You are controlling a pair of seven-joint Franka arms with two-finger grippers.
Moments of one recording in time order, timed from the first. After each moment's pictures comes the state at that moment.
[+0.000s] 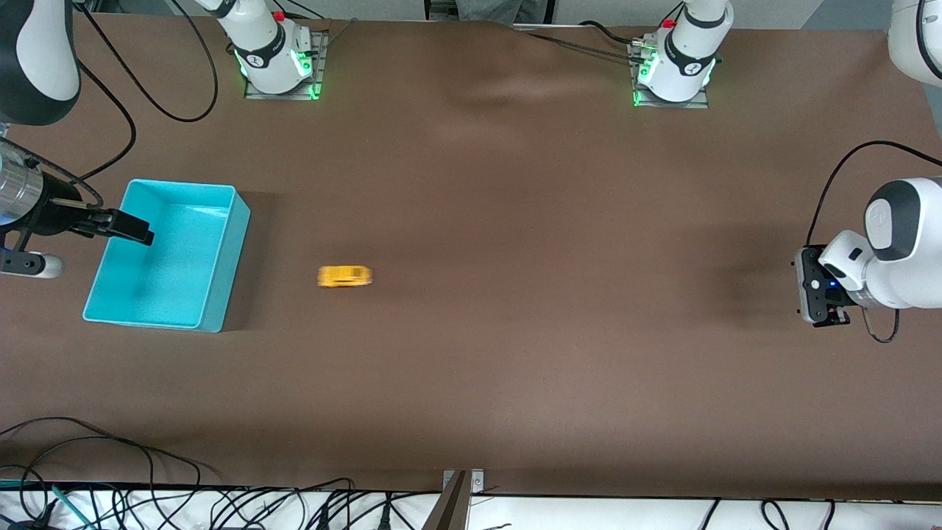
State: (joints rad) left arm 0.32 0.52 -0.20 -1.59 0.17 1.87 1.54; right arm 0.11 0.23 -0.13 -1.48 0.03 1.64 0.10
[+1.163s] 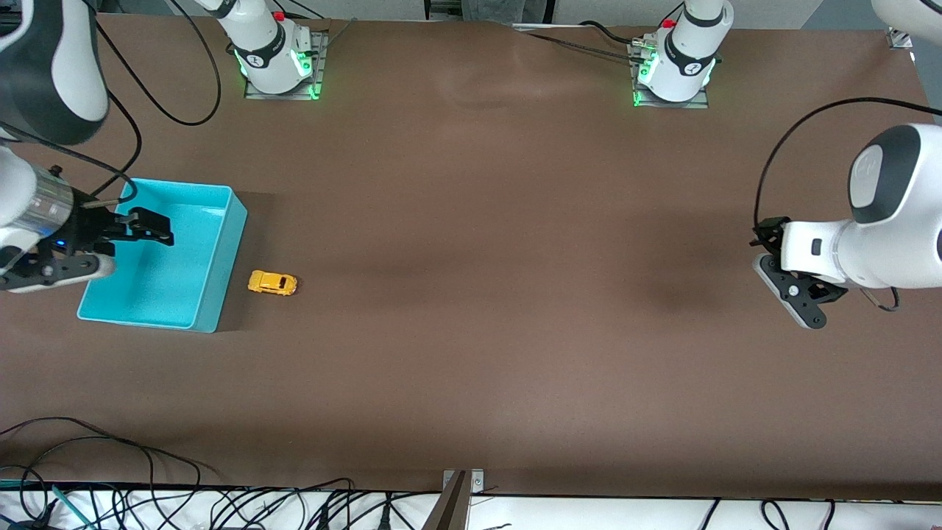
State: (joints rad) left arm 0.21 0.42 -0.33 -1.39 0.13 1.52 0.69; right arm 0.13 0.29 -0.12 -1.50 0.04 1.68 -0.32
